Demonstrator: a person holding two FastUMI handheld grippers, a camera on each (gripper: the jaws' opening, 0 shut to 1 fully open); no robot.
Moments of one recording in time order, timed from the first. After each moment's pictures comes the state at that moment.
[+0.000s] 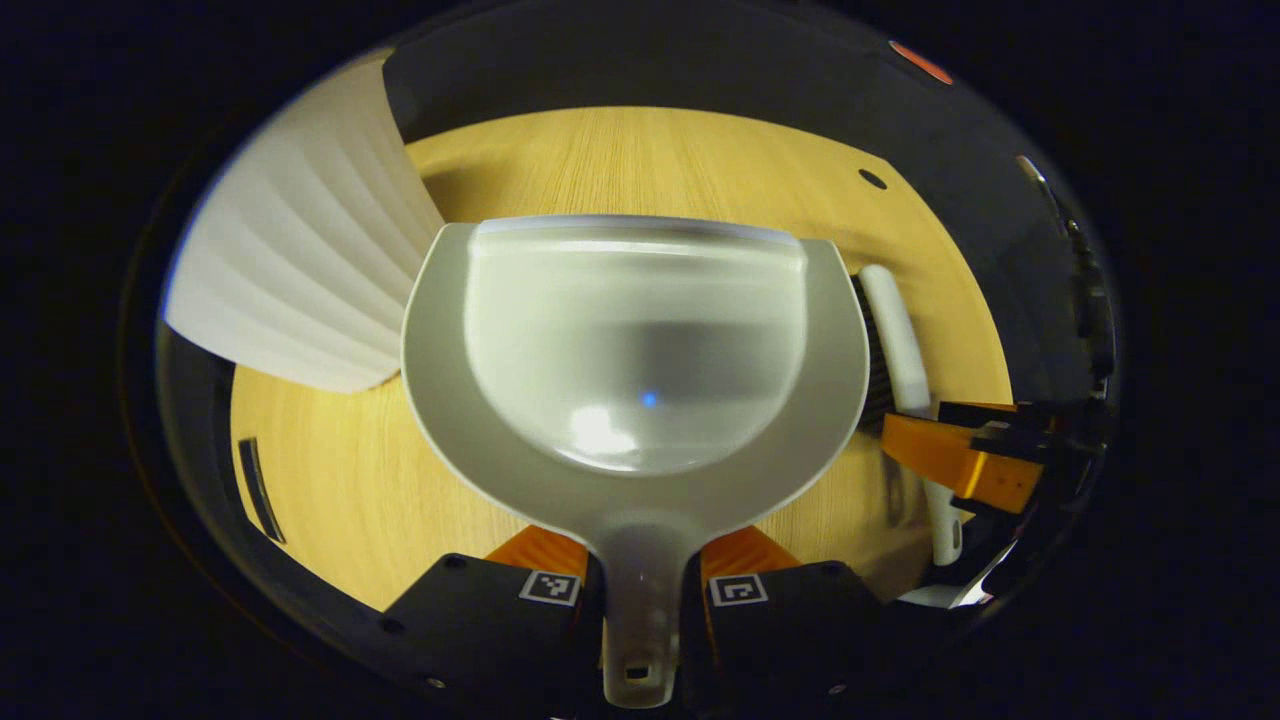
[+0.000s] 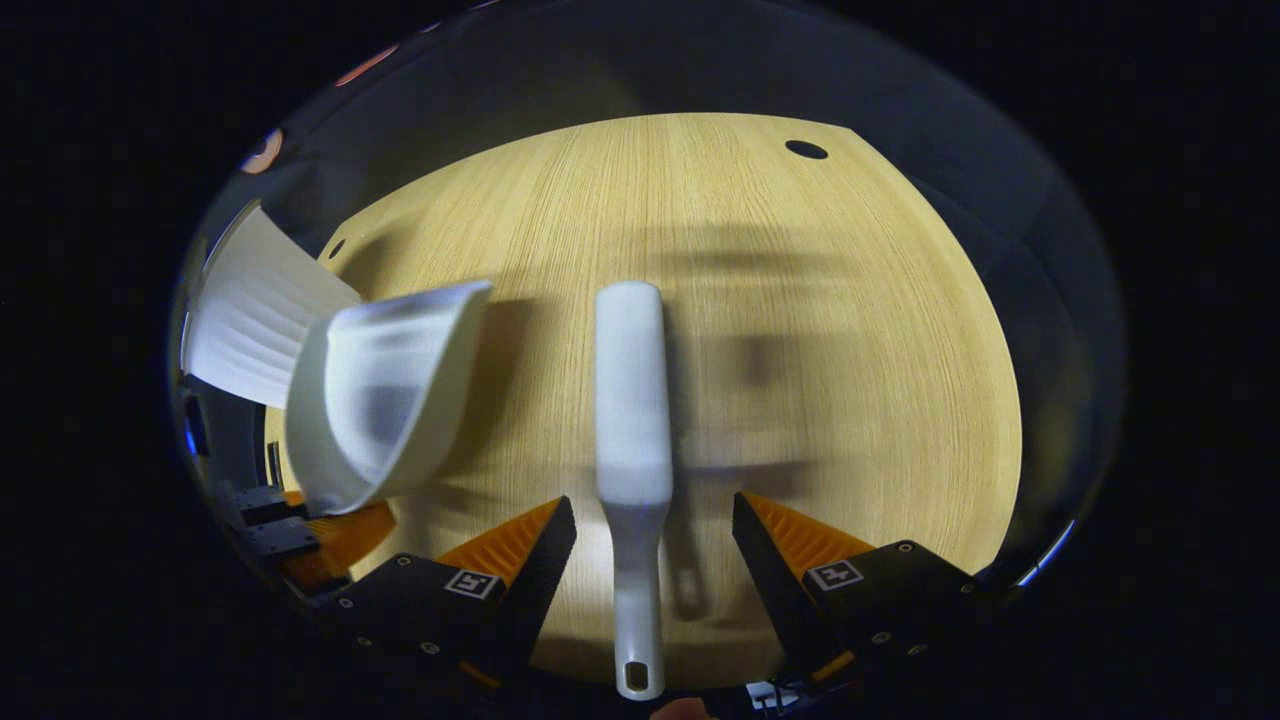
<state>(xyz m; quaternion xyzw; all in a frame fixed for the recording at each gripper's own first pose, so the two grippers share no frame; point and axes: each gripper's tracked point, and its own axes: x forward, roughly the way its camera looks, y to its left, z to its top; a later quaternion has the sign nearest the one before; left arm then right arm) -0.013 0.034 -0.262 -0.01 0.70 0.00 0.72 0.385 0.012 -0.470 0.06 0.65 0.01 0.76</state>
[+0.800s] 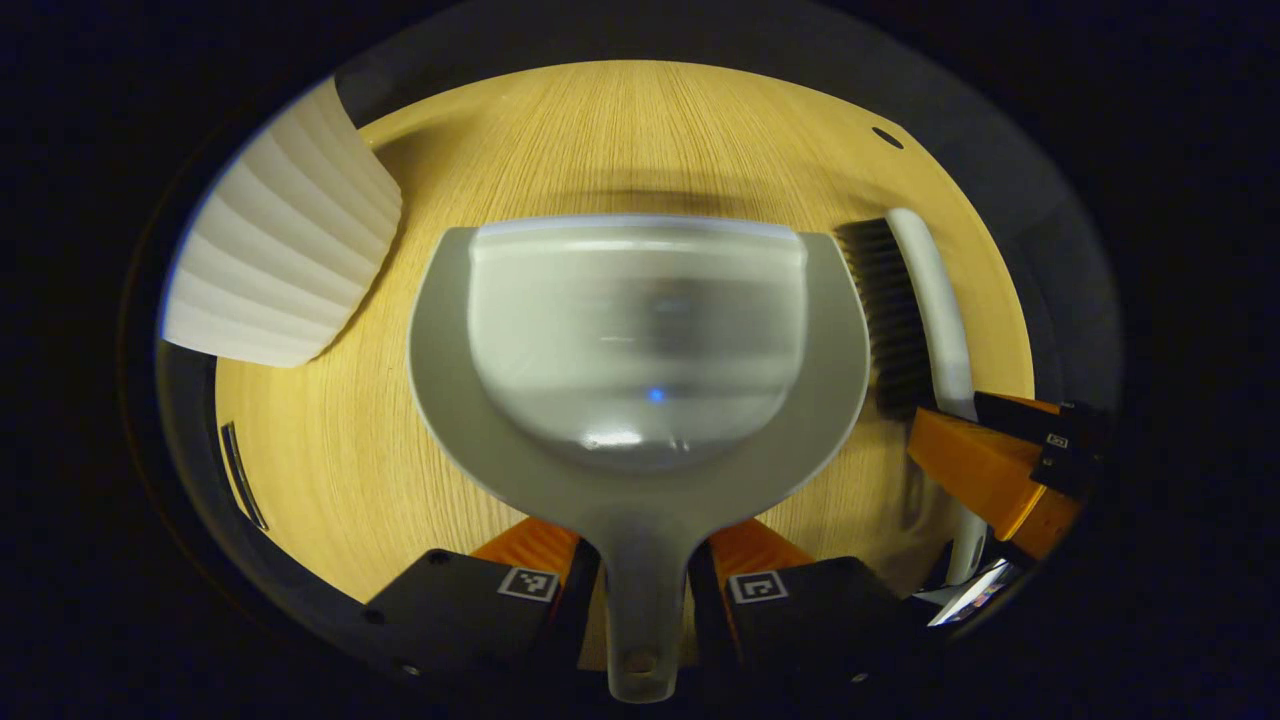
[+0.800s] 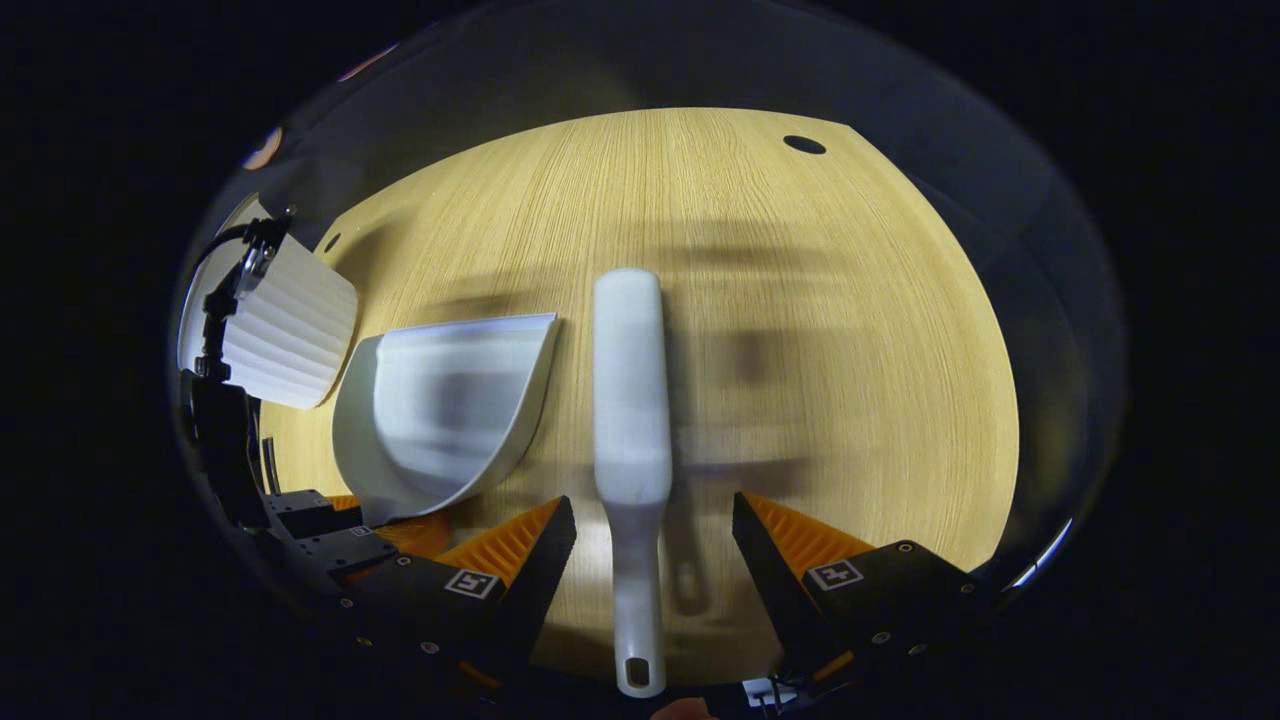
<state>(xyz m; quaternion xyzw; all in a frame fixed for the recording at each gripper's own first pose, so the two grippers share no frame) -0.004 0.044 -0.257 0.01 0.72 0.01 0.69 0.378 0.012 -0.466 0.06 0.66 0.00 0.75</state>
